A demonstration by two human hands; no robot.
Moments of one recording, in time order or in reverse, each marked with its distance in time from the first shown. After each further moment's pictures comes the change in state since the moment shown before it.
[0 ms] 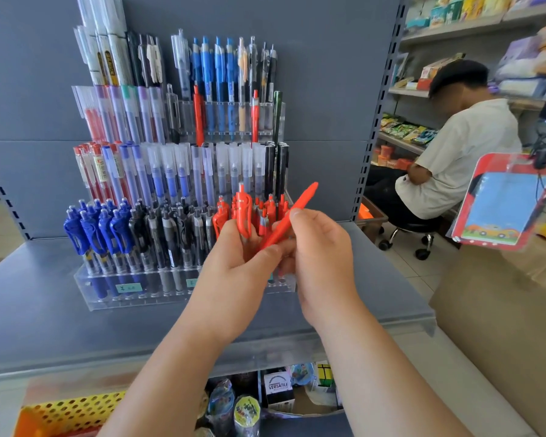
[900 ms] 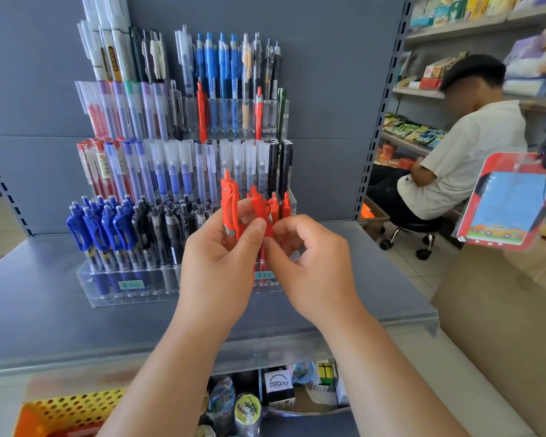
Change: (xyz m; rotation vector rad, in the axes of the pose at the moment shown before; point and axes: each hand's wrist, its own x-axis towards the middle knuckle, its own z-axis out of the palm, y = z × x) left_hand -0.002 0.007 0.000 -0.155 0.198 0.161; right_hand 0.001 0.019 -0.016 -0.648 -0.096 -0.509
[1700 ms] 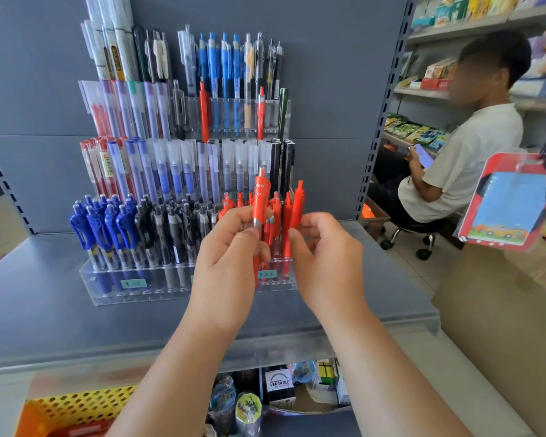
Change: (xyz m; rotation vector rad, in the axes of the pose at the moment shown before) left_hand 0.000 -0.005 -0.002 -0.033 -0.094 -0.072; right_hand 0.005 0.012 0.002 -0.194 0.160 0.176
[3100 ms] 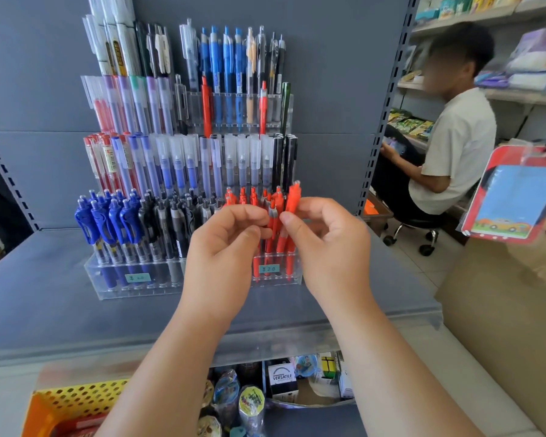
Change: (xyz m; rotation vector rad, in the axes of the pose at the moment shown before) left_hand 0.006 -0.007 -0.011 0.029 0.050 0.042; right_hand -0.001 -0.014 -0.007 0.403 -0.027 0.010
